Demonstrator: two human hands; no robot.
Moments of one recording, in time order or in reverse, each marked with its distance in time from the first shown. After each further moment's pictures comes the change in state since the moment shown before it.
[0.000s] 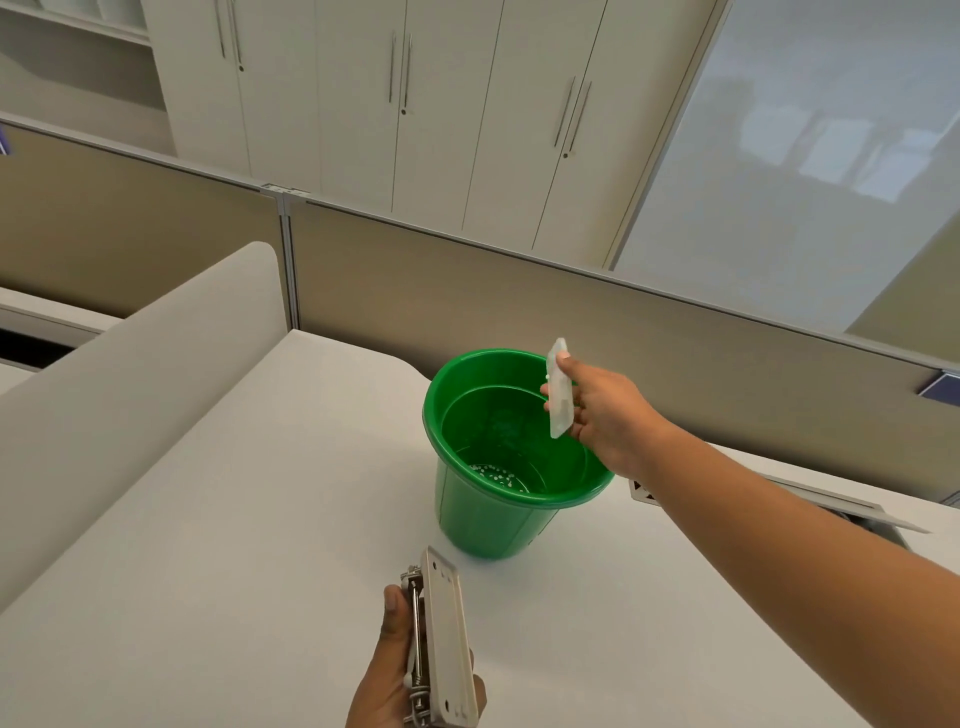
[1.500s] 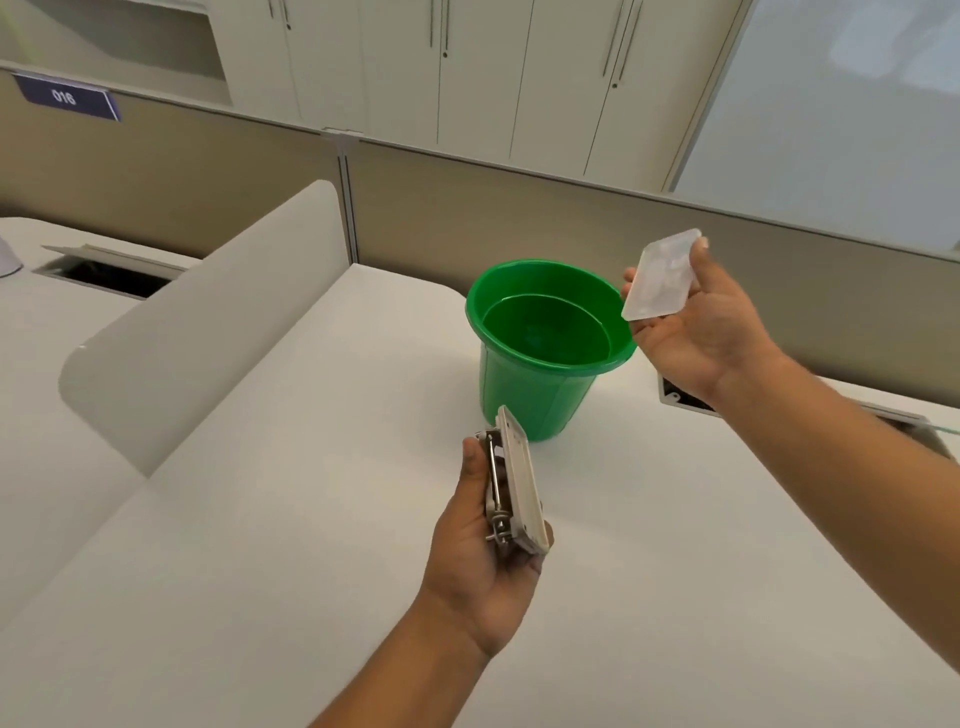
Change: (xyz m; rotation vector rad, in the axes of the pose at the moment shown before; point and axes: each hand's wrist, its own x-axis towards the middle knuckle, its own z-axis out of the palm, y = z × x) left_hand -0.060 -0.070 0.009 0.182 0.013 0.309; right_hand -0.104 0.003 -0.042 0.720 -0.170 -0.081
